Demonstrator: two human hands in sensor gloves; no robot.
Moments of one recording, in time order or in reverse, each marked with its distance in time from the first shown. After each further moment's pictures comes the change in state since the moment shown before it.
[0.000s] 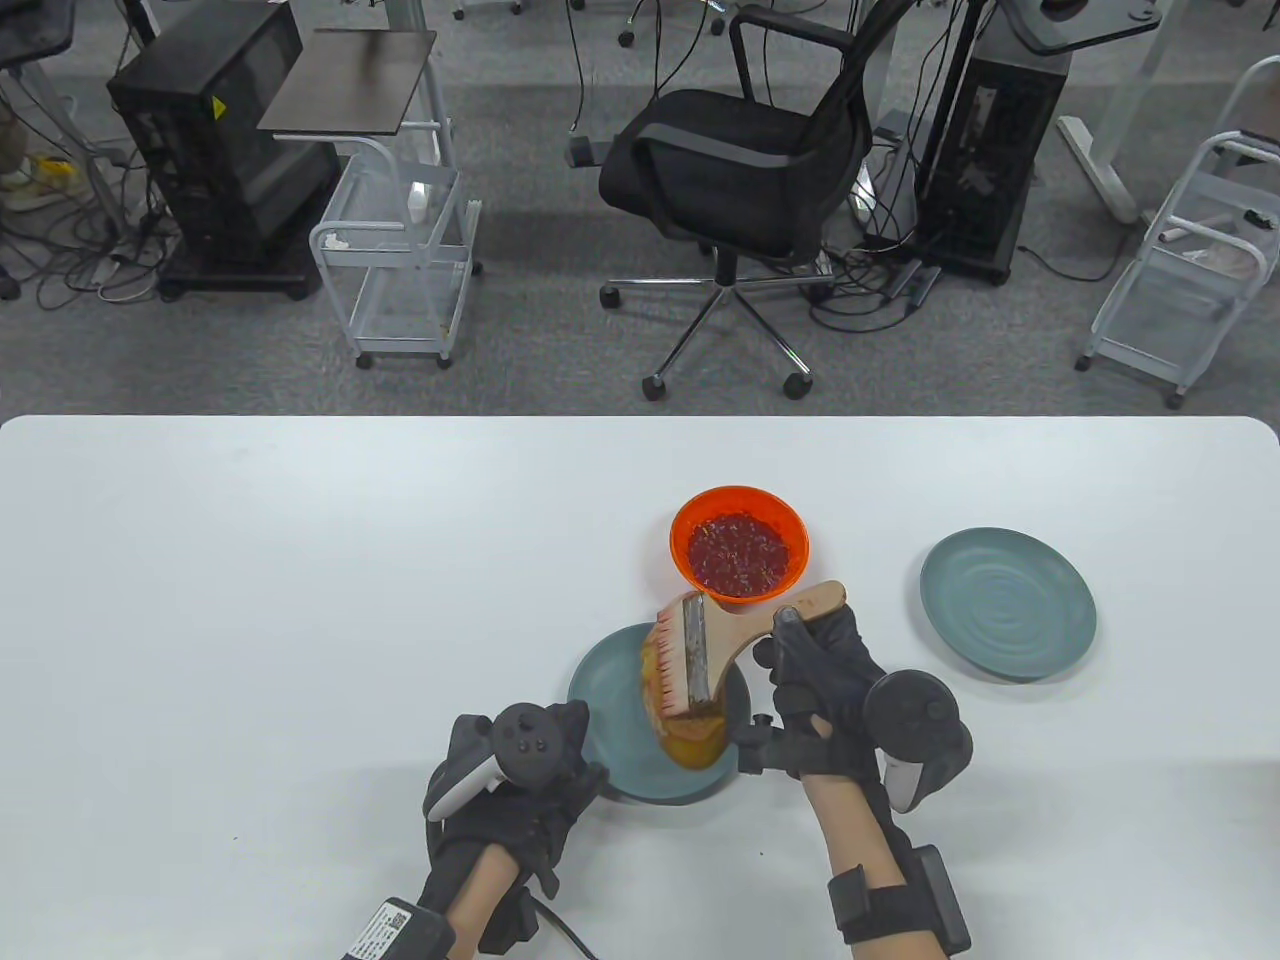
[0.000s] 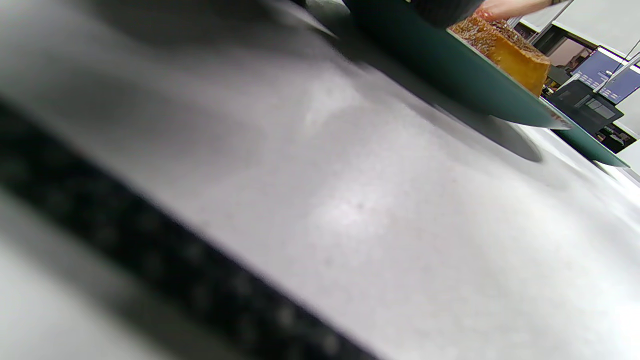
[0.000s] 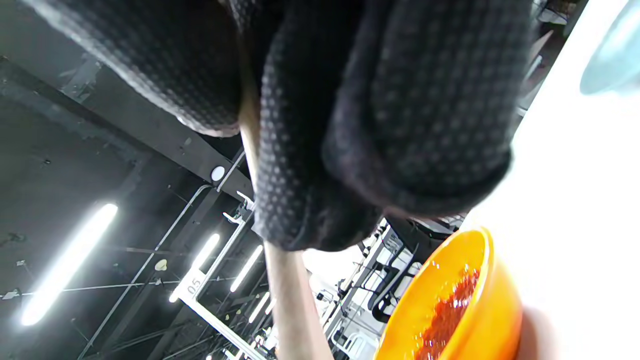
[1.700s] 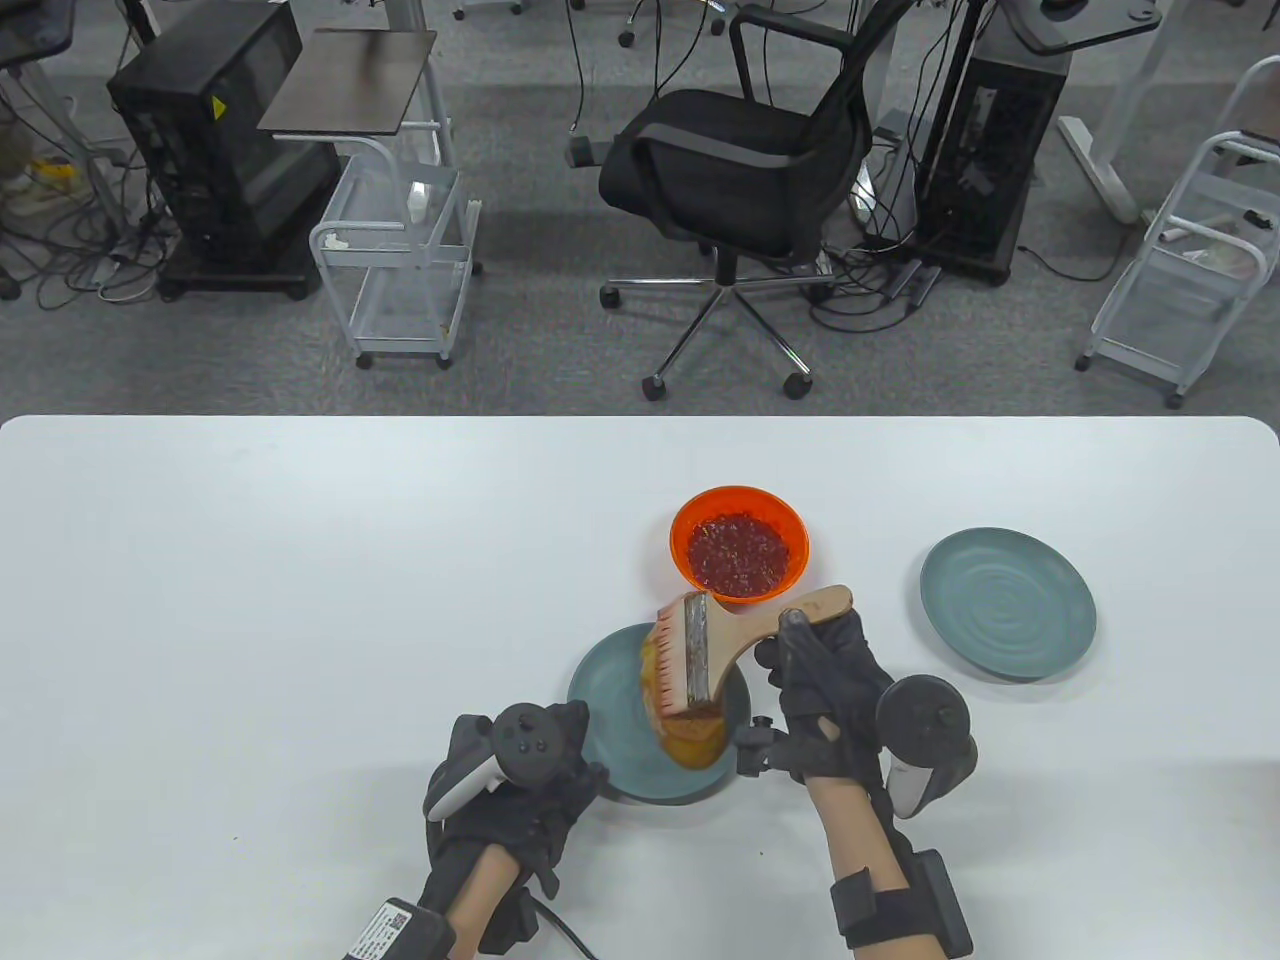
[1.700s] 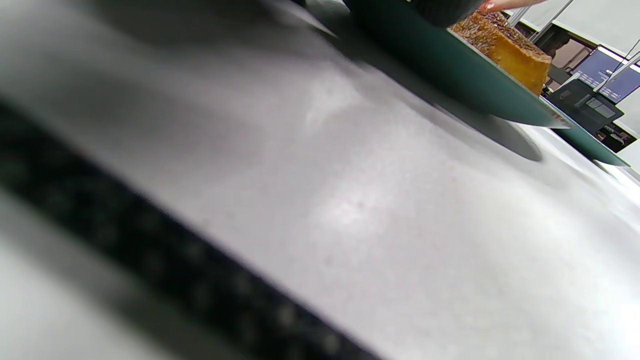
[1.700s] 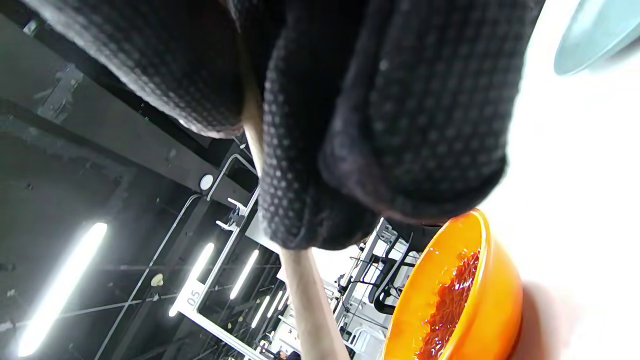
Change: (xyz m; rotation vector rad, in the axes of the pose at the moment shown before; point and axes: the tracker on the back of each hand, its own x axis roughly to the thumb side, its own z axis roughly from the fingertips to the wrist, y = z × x) left_hand 0.000 0.000 0.000 -0.001 0.001 -0.002; right_hand -0.005 0.004 0.003 0.021 0.056 -0.059
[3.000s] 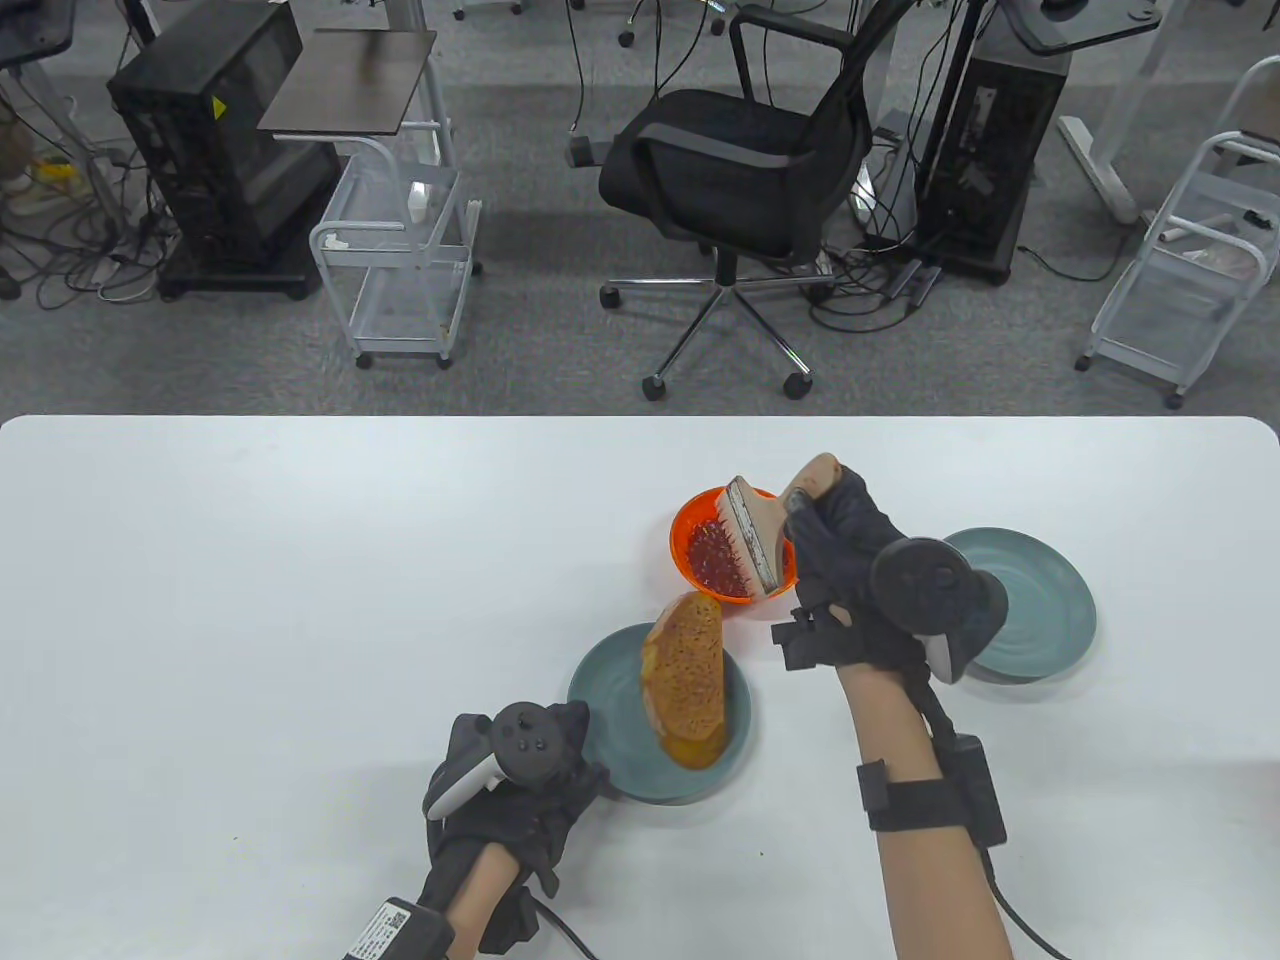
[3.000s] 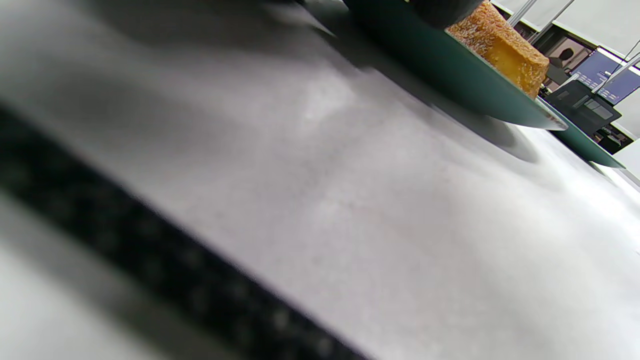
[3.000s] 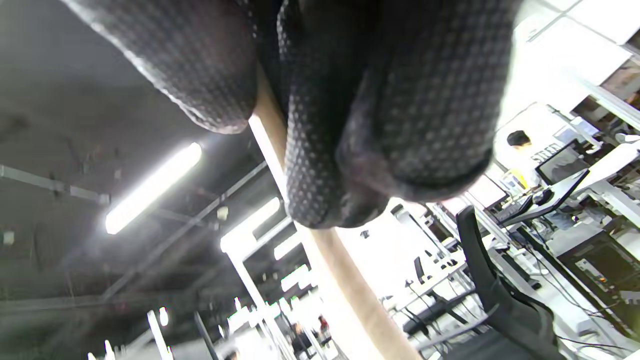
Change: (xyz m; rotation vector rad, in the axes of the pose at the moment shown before) left_hand 0.000 0.000 0.000 -0.011 -0.005 0.014; right_hand 0.101 0.007 -0.096 0.120 -0.348 0.336
